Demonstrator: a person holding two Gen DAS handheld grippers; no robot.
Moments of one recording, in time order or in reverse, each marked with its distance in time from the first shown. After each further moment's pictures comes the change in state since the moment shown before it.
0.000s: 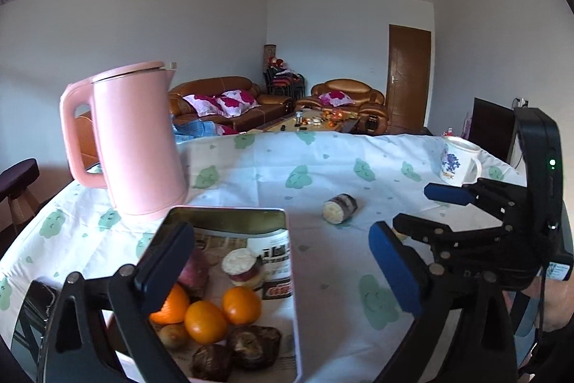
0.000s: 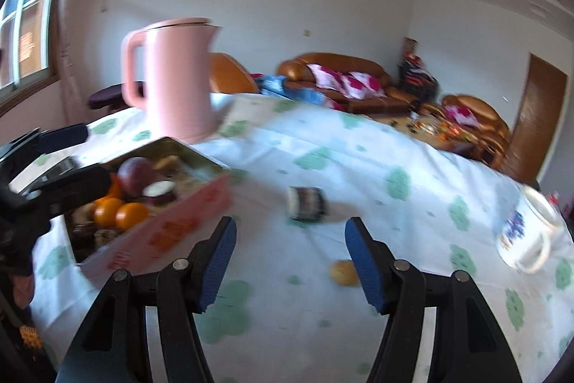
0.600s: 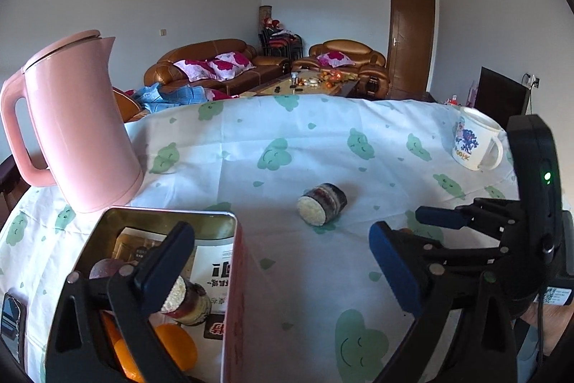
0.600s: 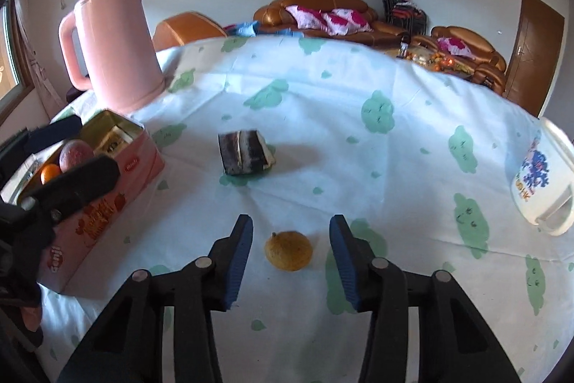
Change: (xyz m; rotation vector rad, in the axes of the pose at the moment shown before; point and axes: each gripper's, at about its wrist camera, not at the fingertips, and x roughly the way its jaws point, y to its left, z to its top) left arm 0.087 -0.039 0.013 0.016 0.177 0.018; right arm 0.066 -0.049 -0.015 0.112 0.253 0.025
